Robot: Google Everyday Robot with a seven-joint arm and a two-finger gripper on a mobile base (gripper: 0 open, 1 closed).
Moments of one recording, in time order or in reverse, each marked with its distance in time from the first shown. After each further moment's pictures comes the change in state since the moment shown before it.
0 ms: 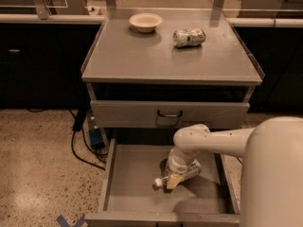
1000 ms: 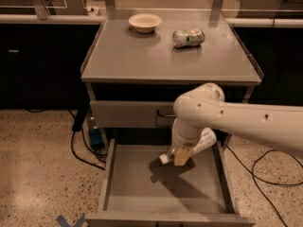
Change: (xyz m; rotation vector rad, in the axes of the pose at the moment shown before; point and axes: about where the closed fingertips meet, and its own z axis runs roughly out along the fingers) arm -0.033 0.008 -0.198 0.170 0.150 -0.064
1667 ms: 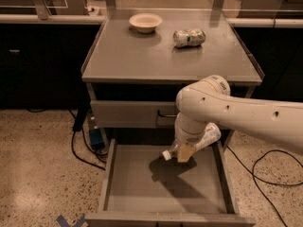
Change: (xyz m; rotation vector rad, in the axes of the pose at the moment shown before) arm 0.003 -0.003 -0.035 0.016 0.027 -0.007
